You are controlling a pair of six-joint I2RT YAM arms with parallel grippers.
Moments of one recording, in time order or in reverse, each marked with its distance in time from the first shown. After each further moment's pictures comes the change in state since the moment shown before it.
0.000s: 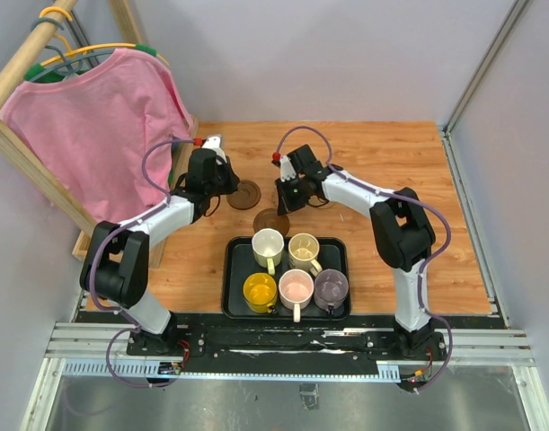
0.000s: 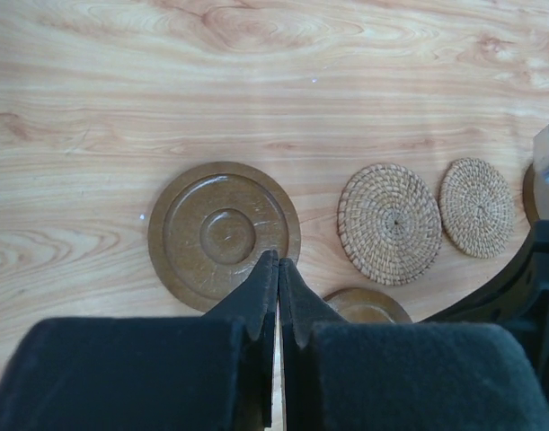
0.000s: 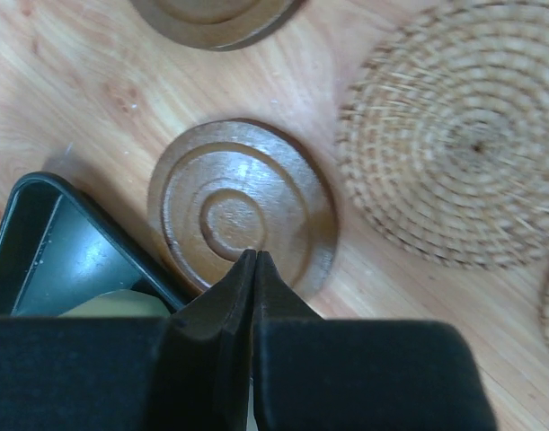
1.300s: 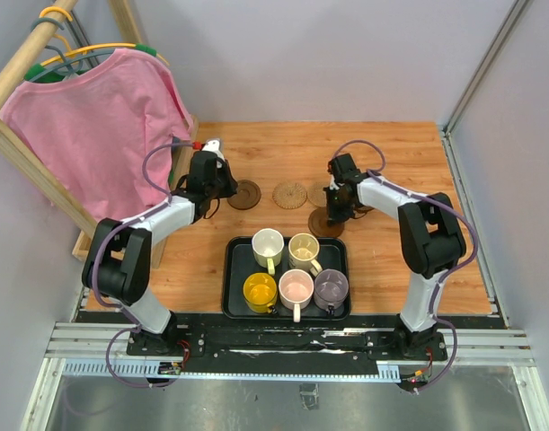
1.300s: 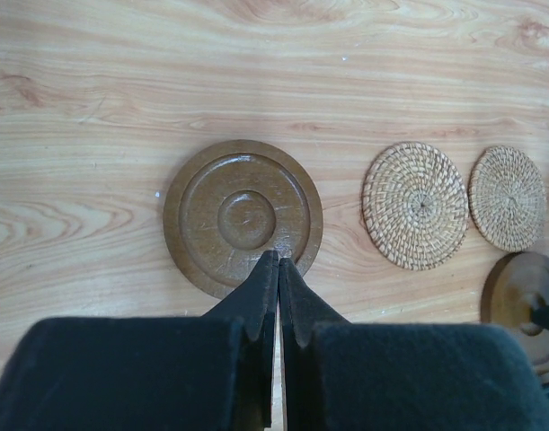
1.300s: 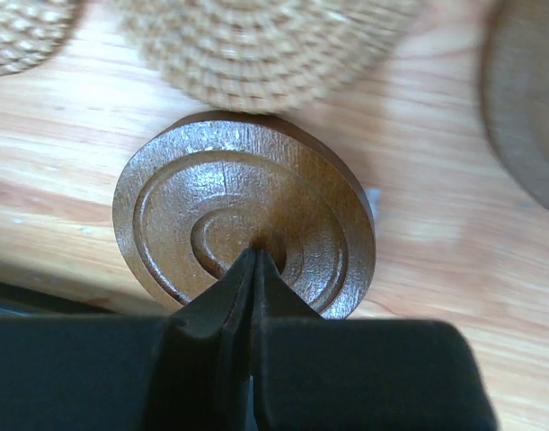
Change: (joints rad) left arm 0.006 0.014 -0.012 -0.025 -0.033 -0.021; right arm -0.176 -0.132 -0.245 -0.116 0.273 0.150
